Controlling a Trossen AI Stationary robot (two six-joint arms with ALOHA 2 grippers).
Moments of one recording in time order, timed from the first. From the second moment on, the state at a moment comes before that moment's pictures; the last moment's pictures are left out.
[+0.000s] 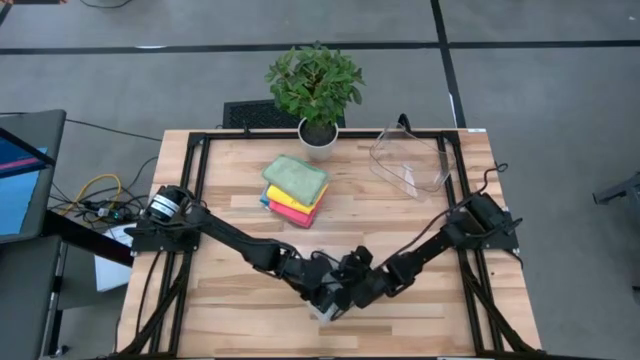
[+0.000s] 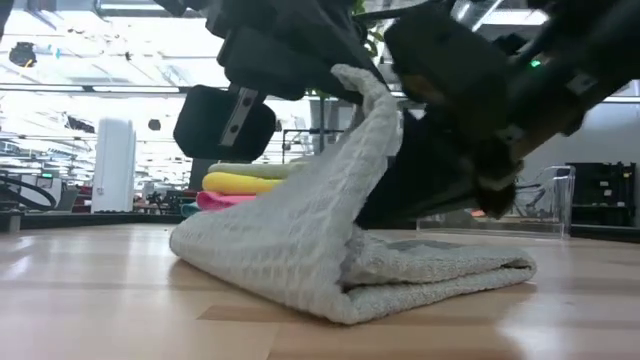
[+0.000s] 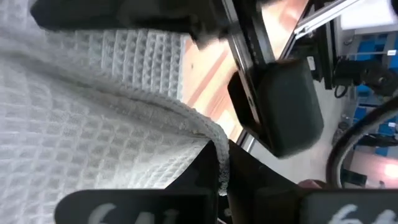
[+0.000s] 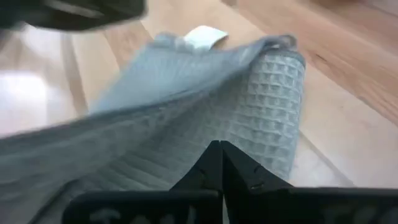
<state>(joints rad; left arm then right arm) -0.37 1.92 1.24 -0.02 0.15 -1.30 0.55 1.98 0.97 0.17 0.60 0.88</state>
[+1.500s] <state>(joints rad) -0.37 1.97 1.24 0.06 0.04 -1.24 0.79 1.80 0.97 -0.10 0.81 1.23</state>
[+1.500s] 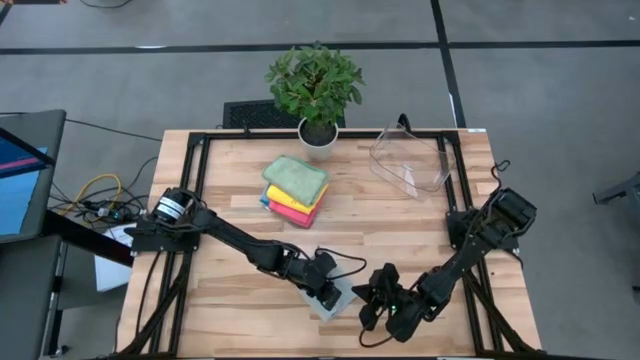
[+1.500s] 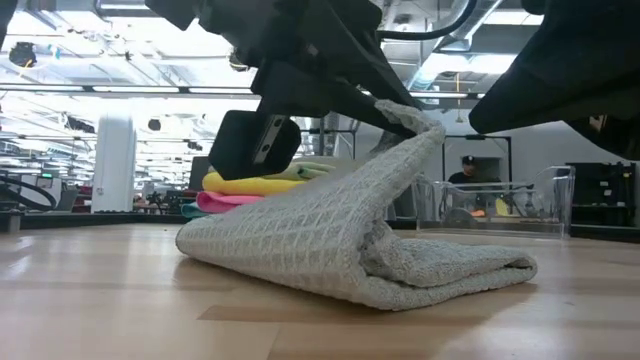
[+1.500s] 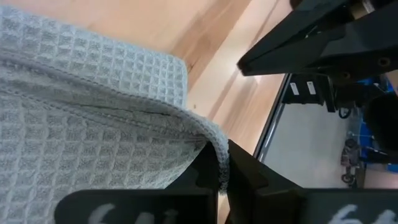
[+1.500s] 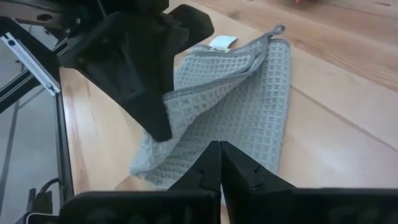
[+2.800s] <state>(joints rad) -0.28 1.61 1.24 -0.29 -0.04 -1.05 0.75 1.96 0.98 0.28 0.73 0.98</state>
